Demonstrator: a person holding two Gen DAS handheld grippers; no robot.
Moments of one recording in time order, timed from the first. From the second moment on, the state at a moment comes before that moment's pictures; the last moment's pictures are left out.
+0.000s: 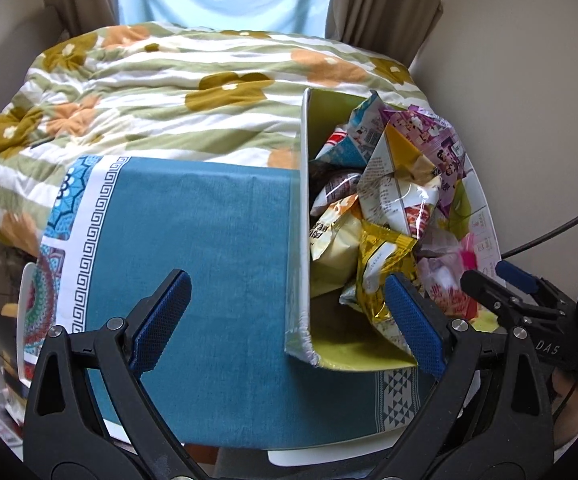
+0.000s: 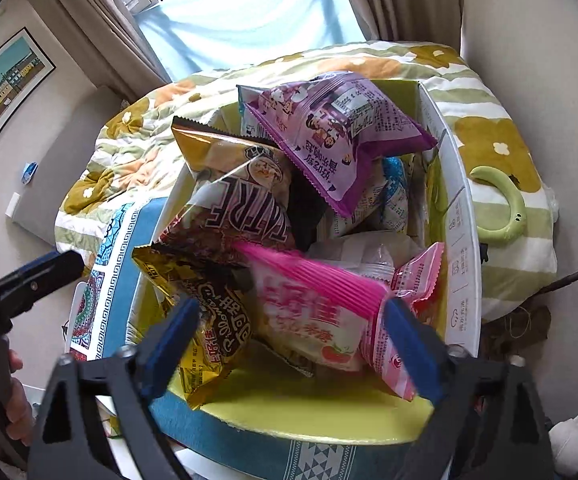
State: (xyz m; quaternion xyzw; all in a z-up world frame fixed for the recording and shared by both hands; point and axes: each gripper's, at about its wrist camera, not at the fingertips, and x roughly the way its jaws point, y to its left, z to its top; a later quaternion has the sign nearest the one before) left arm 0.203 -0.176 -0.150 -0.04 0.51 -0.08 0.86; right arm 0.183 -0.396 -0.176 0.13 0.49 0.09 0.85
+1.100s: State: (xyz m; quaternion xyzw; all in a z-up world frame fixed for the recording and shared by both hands) left arm -0.038 -0.043 -0.022 0.02 0.27 -0.07 0.96; right arm -0.028 -0.270 -0.033 0.04 0.30 -0.03 0.95
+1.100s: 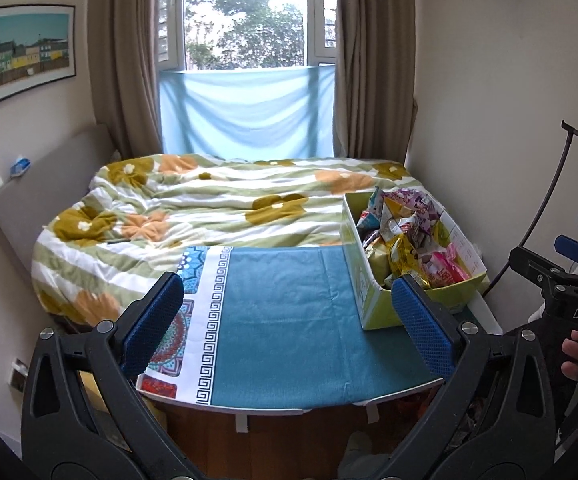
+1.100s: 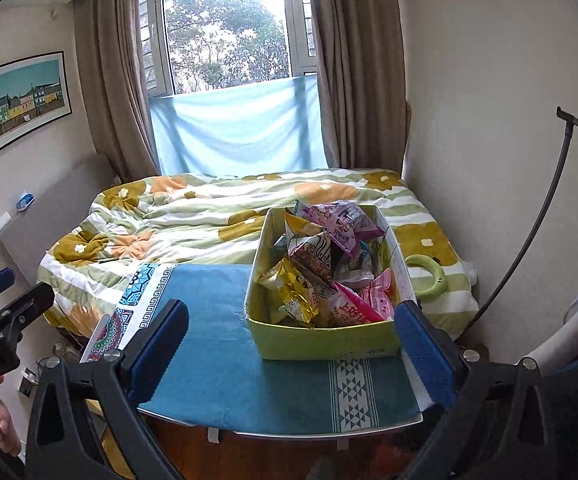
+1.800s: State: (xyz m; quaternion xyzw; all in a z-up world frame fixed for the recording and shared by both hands) left arm -0.054 -0.046 -0.017 0.02 0.26 -0.07 0.96; right arm -0.048 -0.257 -0.028 0.03 0.29 -0.03 0.95
